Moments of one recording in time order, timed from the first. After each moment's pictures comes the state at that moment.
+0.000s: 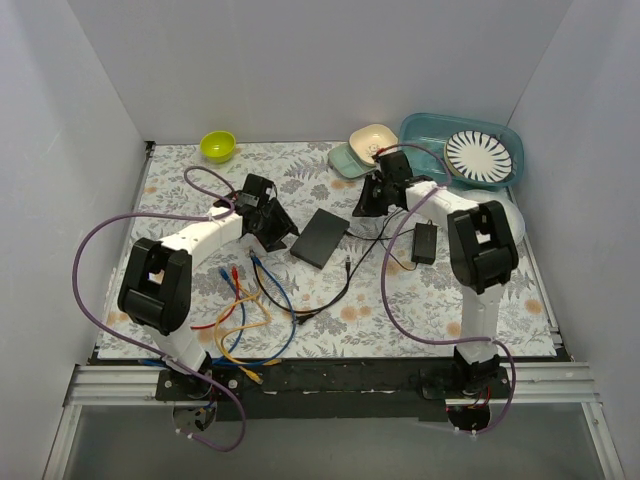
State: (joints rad) left arm -0.39 1.70 1.17 -0.46 0.13 -1.00; right arm 0.38 1.99 1.43 -0.30 -0.31 0.52
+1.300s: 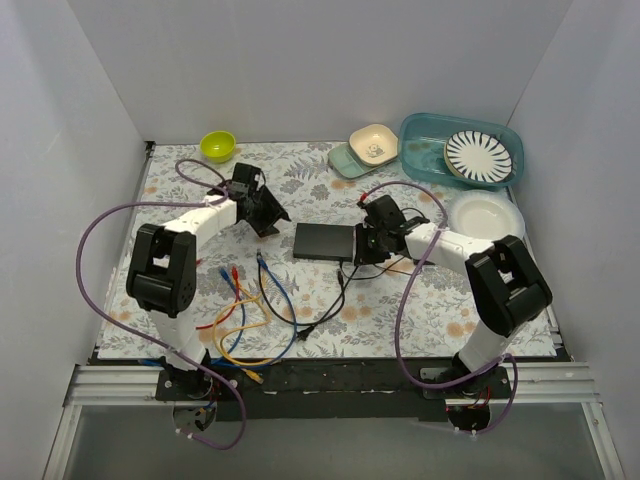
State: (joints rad) left arm -0.29 1.81 1.23 -0.41 0.17 -0.95; right arm 0.59 1.67 1.00 -0.31 -0.15 0.41
